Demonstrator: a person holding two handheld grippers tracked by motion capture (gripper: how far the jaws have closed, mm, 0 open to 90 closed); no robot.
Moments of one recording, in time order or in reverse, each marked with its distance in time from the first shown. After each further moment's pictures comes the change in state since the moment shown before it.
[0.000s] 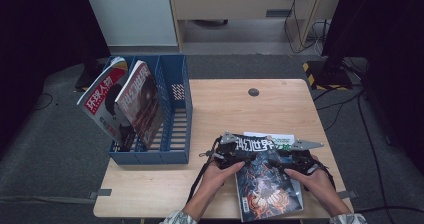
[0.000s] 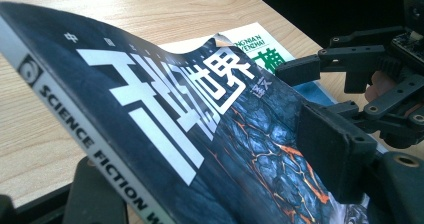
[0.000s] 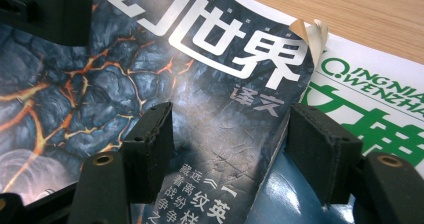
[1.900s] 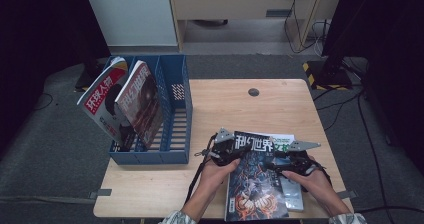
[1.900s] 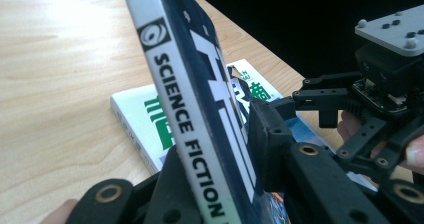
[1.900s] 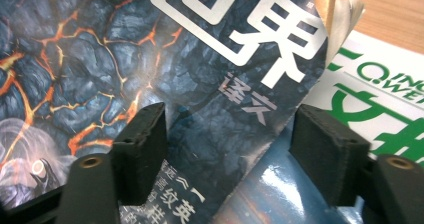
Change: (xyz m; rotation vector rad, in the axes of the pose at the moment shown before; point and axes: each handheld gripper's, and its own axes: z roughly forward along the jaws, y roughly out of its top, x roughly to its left) left arm -0.010 0.015 -0.026 -0.099 -0.006 0.018; right arm 0.008 0.002 0.003 0.010 0.058 -0.009
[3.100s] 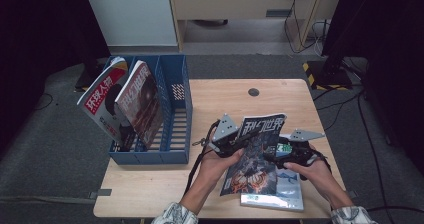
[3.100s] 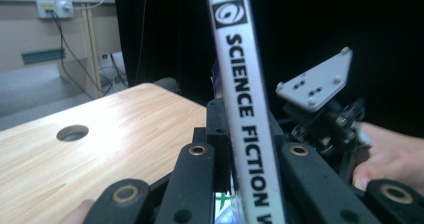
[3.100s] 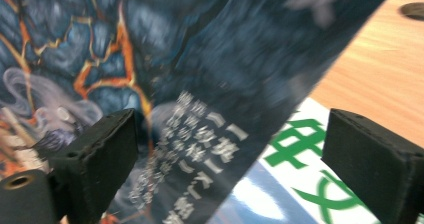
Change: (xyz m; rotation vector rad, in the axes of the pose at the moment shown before) left arm -0.034 0.057 -0.035 -0.253 -0.068 0.272; right arm -0.003 0.036 -0.009 -0.120 0.050 -0.070
